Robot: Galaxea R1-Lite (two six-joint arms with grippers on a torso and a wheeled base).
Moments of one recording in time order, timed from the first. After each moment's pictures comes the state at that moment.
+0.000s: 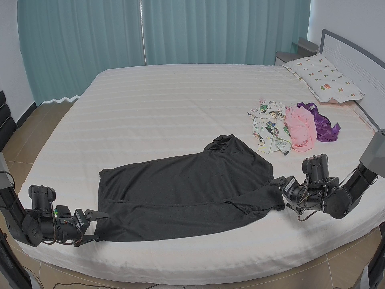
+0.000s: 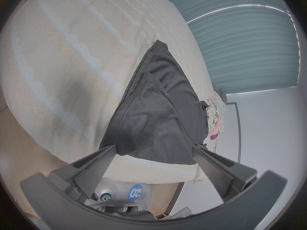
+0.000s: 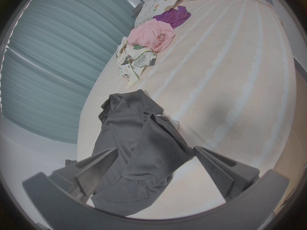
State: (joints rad) left arm 0.15 1.93 -0.23 -0.85 -0.63 -0.75; right arm 0.29 2.02 -0.63 -0.70 -0.08 1.04
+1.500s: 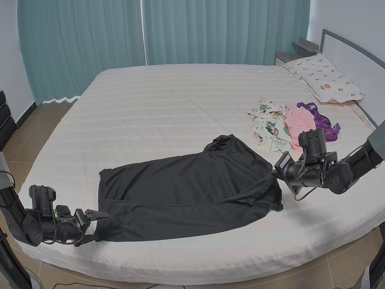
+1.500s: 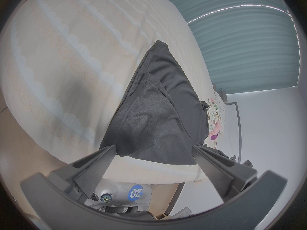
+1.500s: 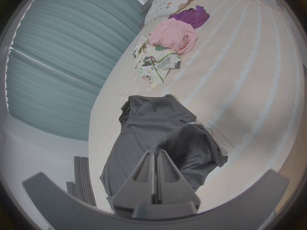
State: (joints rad) left arm 0.15 1.93 -0.23 -0.85 -0.63 -0.75; right arm 0.31 1.98 -0.90 -0.45 -0.02 1.03
